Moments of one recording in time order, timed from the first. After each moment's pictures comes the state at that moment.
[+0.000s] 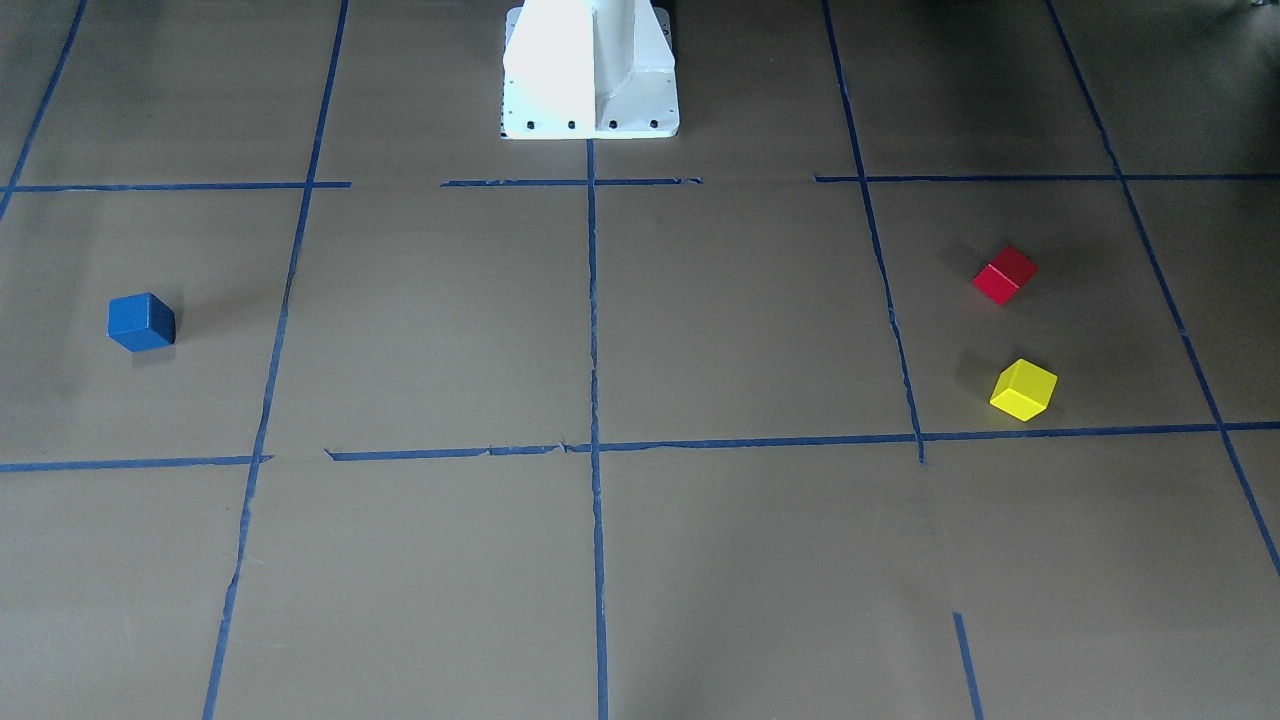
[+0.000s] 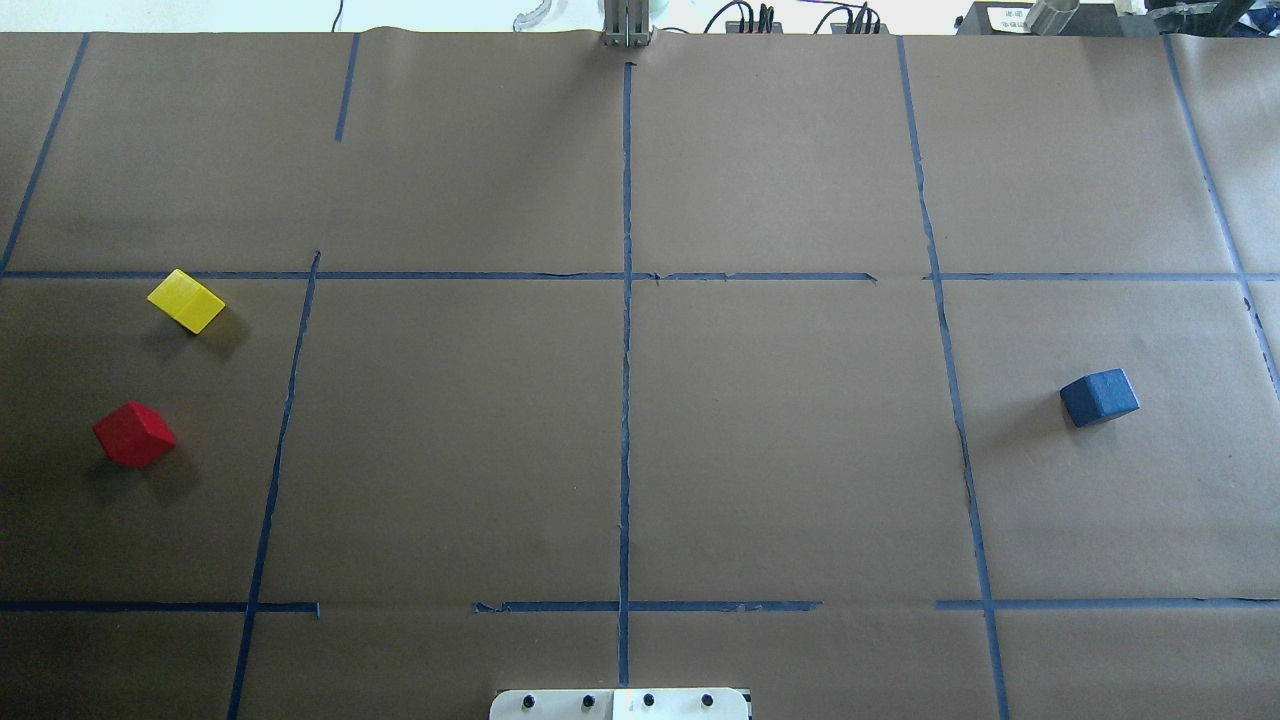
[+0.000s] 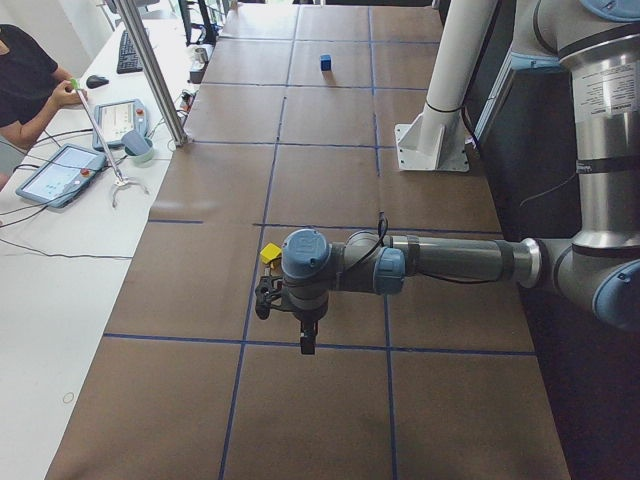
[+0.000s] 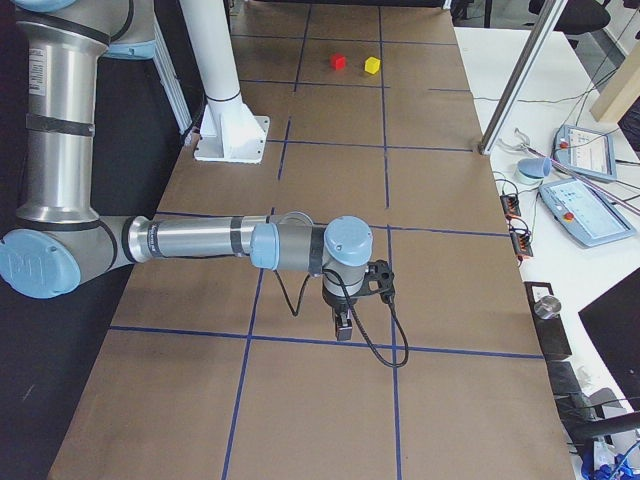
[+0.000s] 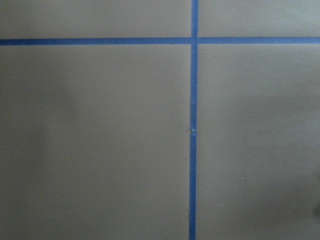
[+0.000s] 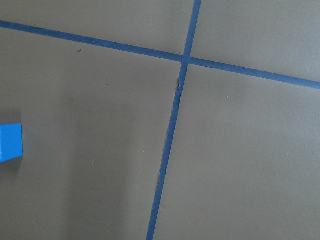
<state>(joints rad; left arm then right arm) -1.54 -1.38 -1.81 -1.58 -2.34 -0.03 1.58 -1.70 1.79 -1.69 2.33 -0.21</state>
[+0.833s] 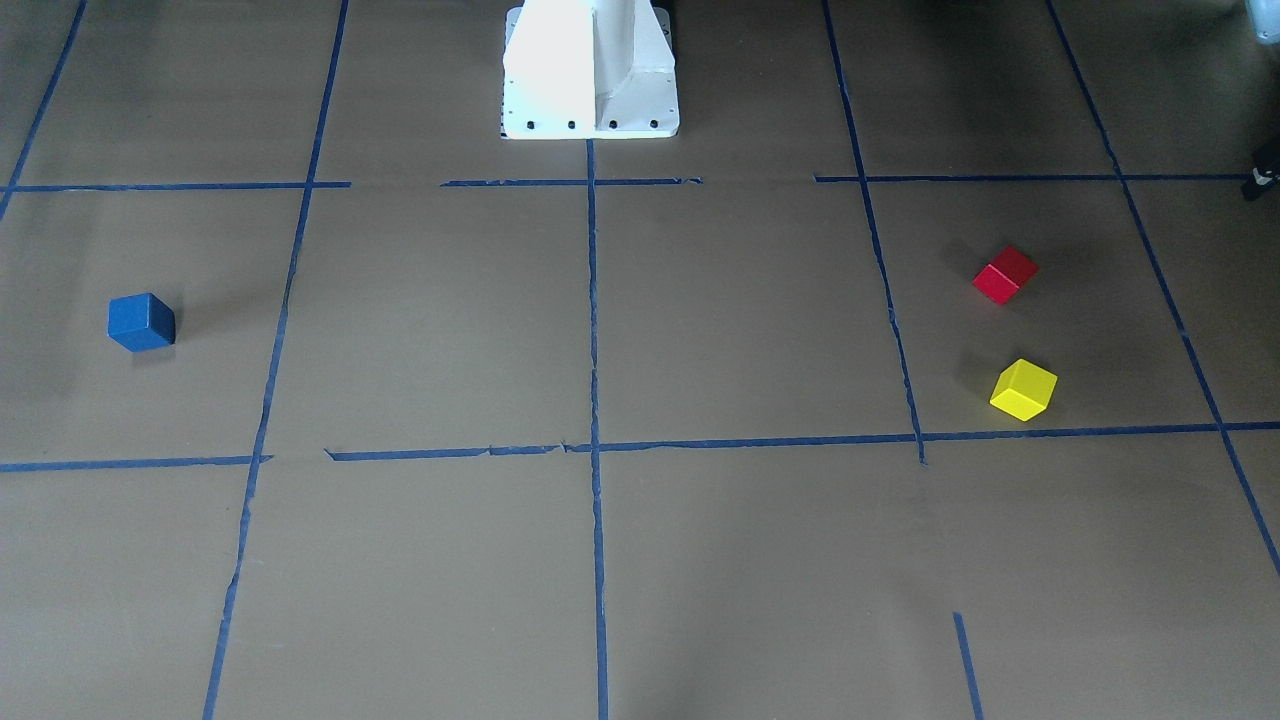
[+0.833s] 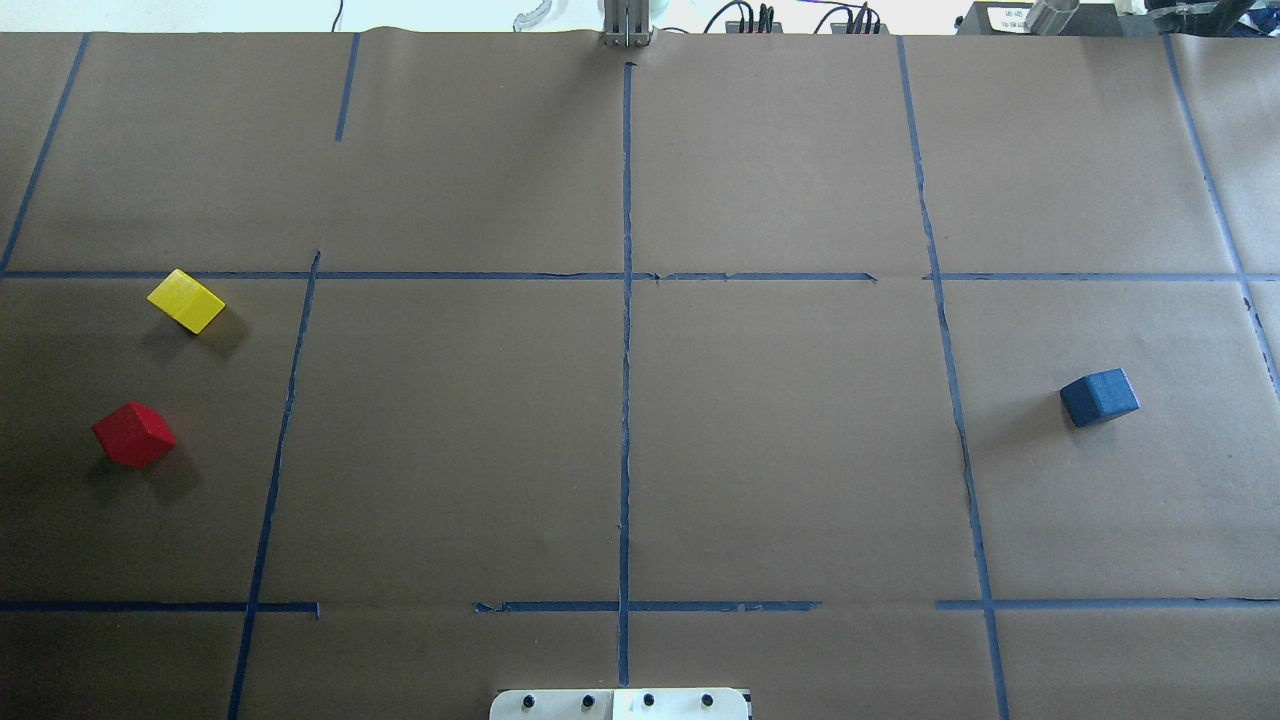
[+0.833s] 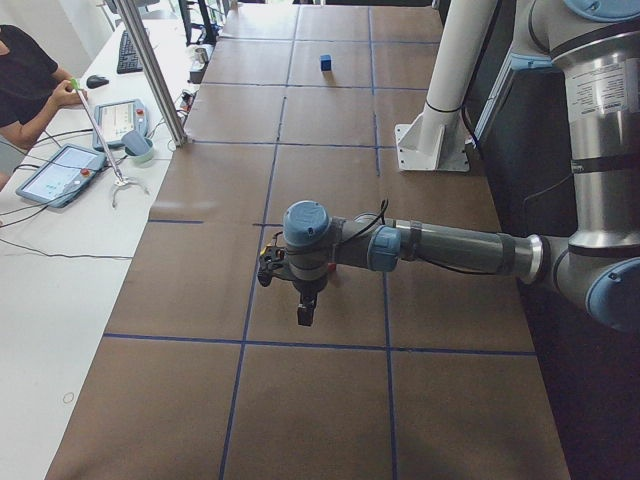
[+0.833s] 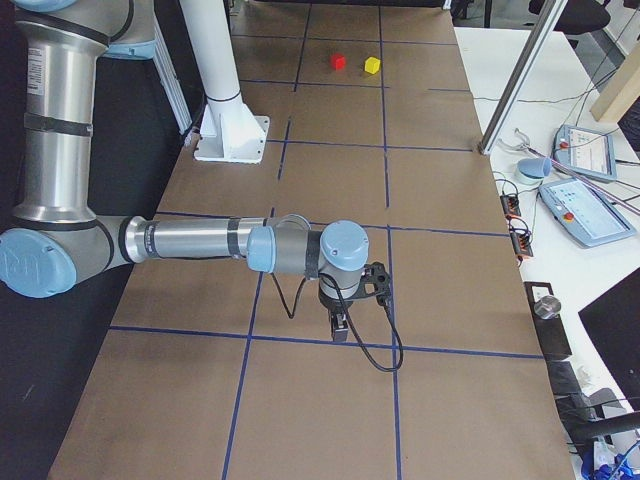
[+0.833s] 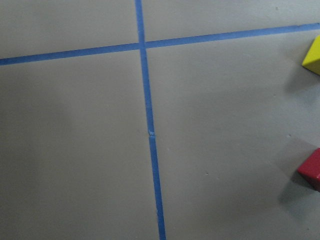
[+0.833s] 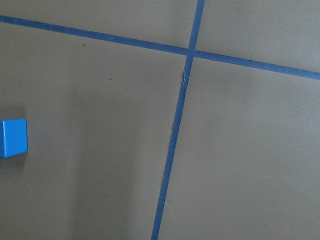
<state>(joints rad) -1.46 -1.37 -1.89 -1.58 -2.36 -0.04 1.57 -1.71 1.78 -1.68 2.36 -0.21</state>
